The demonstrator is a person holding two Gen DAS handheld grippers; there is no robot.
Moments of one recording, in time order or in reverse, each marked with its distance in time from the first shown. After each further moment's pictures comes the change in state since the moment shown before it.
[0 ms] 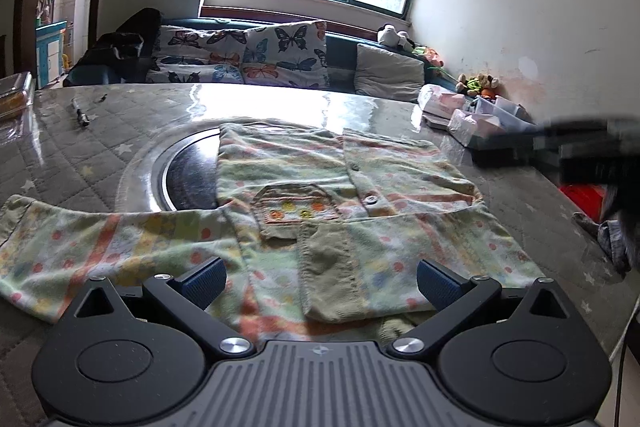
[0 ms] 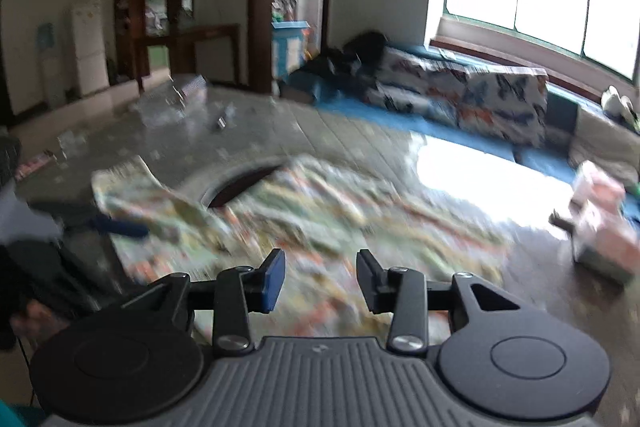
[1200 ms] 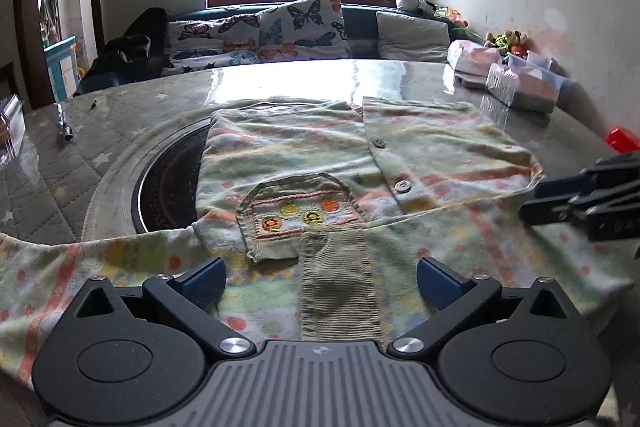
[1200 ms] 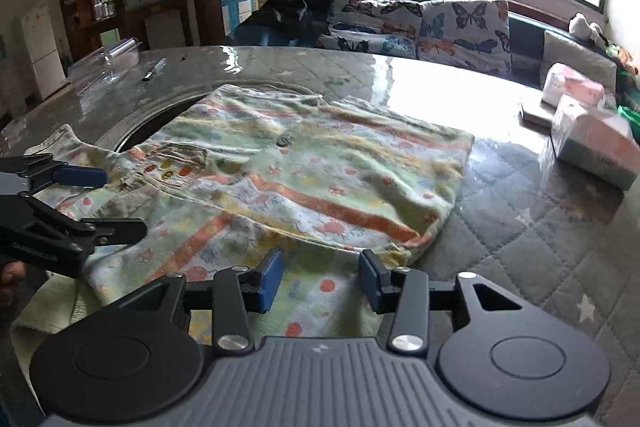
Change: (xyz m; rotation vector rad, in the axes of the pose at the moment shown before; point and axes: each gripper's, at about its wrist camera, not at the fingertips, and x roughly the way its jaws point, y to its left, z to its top) left arm 0.076 -0.016 0.007 0.112 0.077 0.153; right arm 0.051 -0.057 -0.047 0.127 0.108 -0.056
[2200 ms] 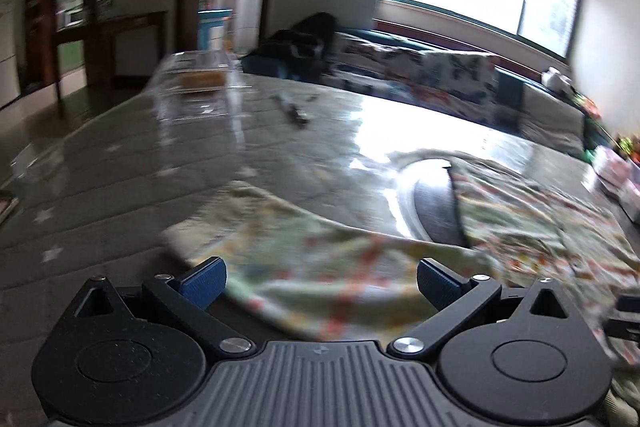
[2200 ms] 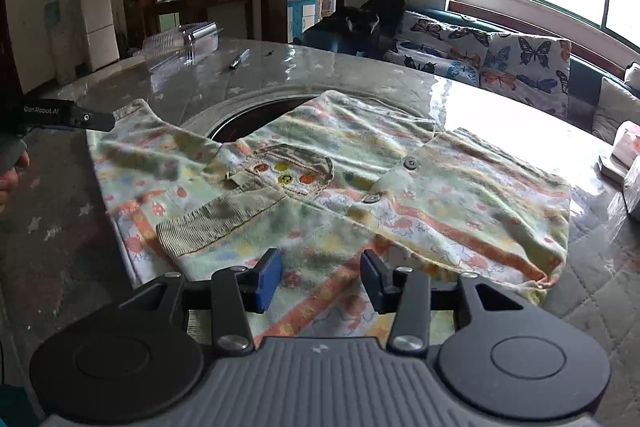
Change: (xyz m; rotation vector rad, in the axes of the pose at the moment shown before) left arm -0.092 0.157 -0.030 -0.378 -0.085 0.325; right arm 0.005 0.080 0.000 -0.146 -0.030 0.110
